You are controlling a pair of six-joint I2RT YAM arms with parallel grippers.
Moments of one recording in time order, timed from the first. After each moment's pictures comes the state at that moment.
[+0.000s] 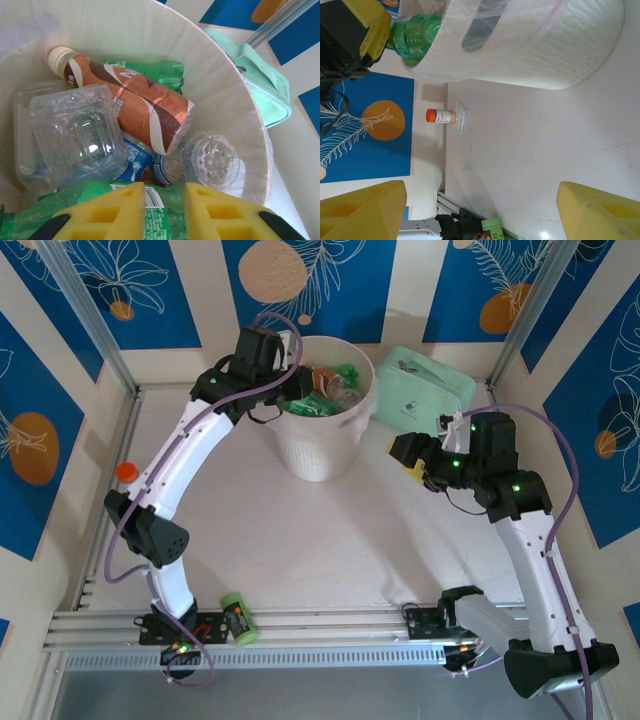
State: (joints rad) left arm -0.55 1.82 2.07 -0.83 0.11 -0.49; right arm 0.15 0.97 1.20 -0.86 -0.64 0.77
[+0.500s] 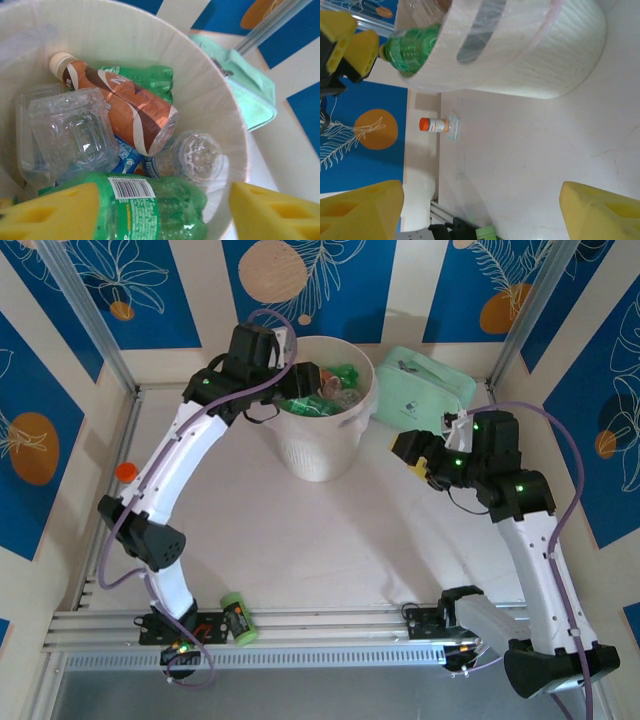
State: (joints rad) left arm -0.55 1.77 2.11 -0.87 0.10 -0.48; right arm 0.15 0.97 1.25 -0.89 -0.57 0.76
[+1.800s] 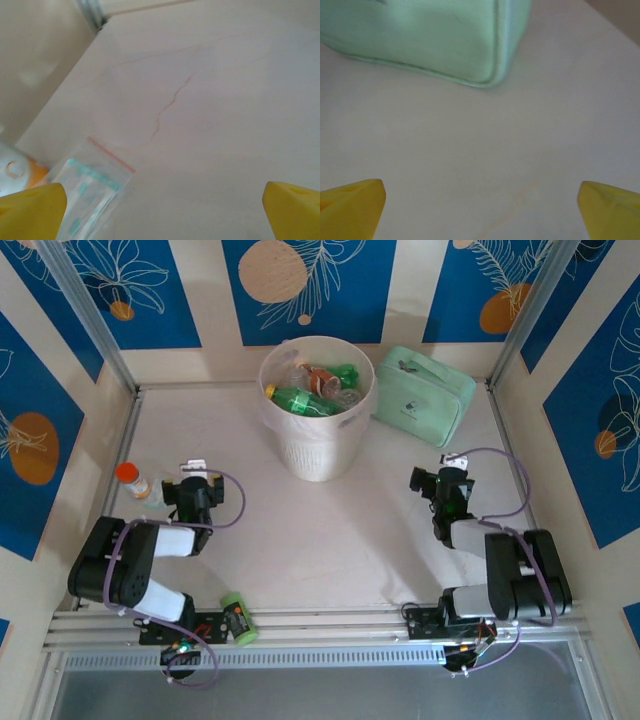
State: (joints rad) left arm -0.16 1.49 0.33 0.75 -0.44 0.03; right arm 0.04 1.40 0.35 0.55 0.19 0.19
